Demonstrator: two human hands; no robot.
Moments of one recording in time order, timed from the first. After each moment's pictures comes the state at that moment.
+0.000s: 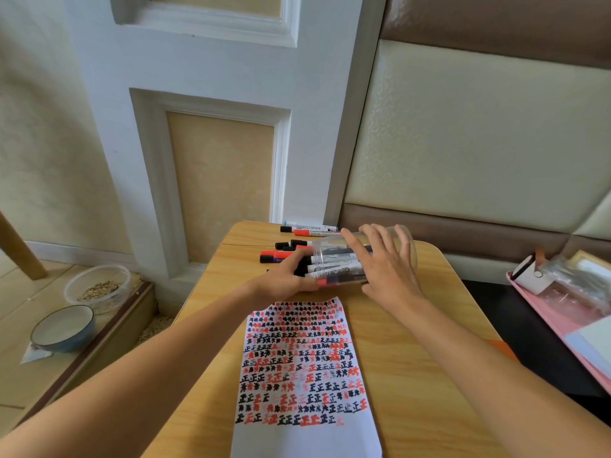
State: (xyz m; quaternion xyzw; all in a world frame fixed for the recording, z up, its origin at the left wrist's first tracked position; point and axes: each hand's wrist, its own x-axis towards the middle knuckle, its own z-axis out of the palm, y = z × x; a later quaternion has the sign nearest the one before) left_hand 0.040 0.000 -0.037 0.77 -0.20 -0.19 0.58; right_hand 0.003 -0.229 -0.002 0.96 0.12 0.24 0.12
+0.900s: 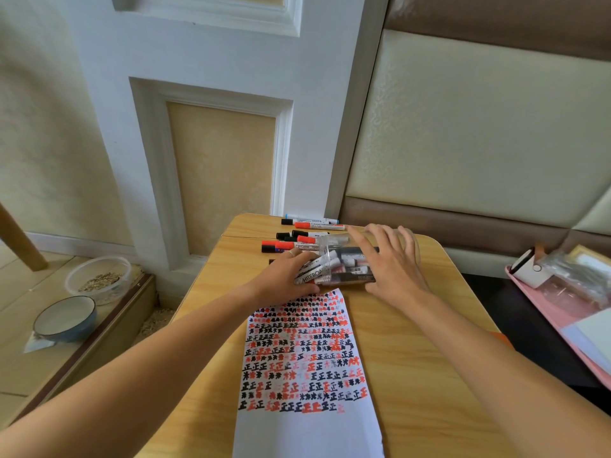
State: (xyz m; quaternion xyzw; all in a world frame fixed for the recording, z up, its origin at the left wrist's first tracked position) left_hand 0.043 0.005 -0.056 0.90 -0.30 0.04 0.30; right_hand 0.003 -0.243 -0.010 0.97 0.13 0.21 0.09
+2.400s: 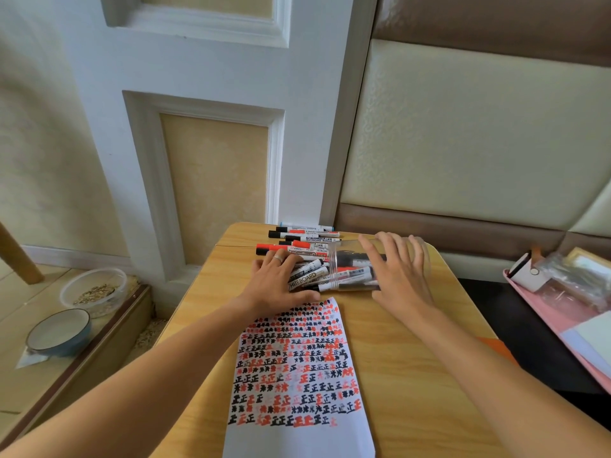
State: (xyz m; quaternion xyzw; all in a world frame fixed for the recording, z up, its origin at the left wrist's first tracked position) left_hand 0.054 0.004 -0.070 0.95 -0.21 0.10 0.19; right_hand -0.002 -0.262 -0.019 0.96 0.09 0.26 0.10
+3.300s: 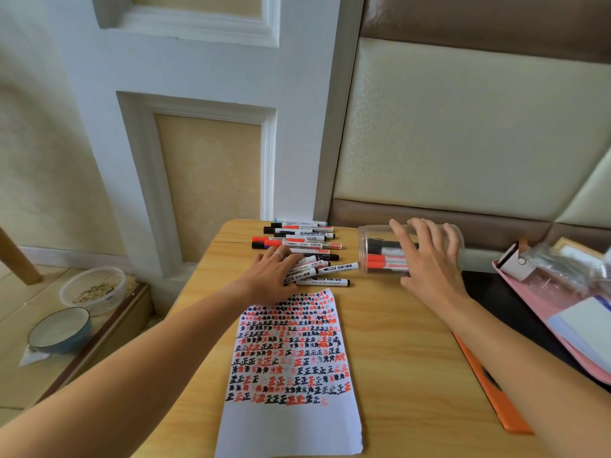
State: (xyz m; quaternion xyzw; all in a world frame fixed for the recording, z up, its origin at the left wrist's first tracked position) left_hand 0.053 0.004 -0.053 0.96 -0.27 0.04 0.08; right_hand -0.025 -0.315 0.005 0.95 0.04 0.28 0.12
